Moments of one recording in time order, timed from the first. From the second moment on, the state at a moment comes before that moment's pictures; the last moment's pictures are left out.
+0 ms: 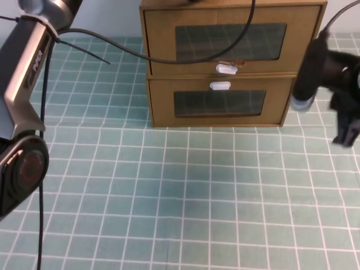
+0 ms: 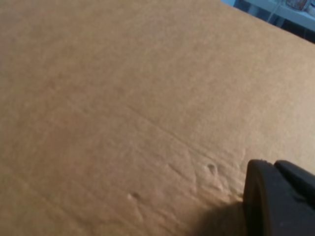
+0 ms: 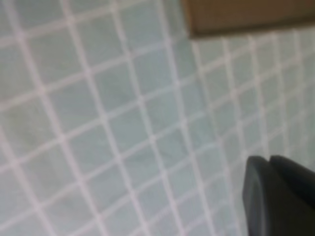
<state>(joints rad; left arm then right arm) -0.39 2.30 -2.60 -0.74 1.06 0.62 0.44 1.46 -1.26 -0.27 0.83 -0.55</state>
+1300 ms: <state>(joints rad) -0.39 2.30 -2.61 -0.70 1.10 0.56 0.82 1.69 -1.11 -1.65 0.63 0.54</state>
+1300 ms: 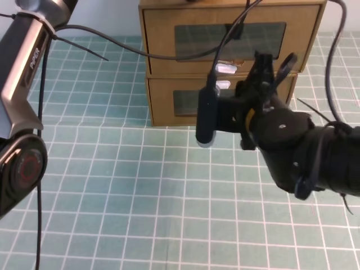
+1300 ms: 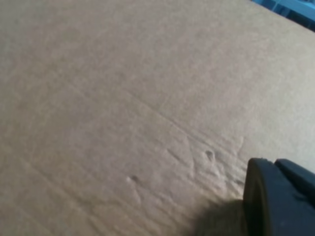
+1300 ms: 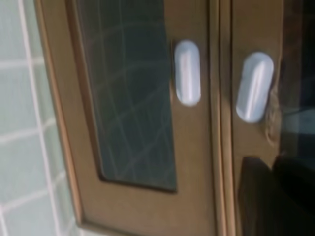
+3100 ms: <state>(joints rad) -0.39 2.30 -2.63 -0.62 1.13 0.51 0.84 1.89 -1.24 -1.57 0.68 0.75</state>
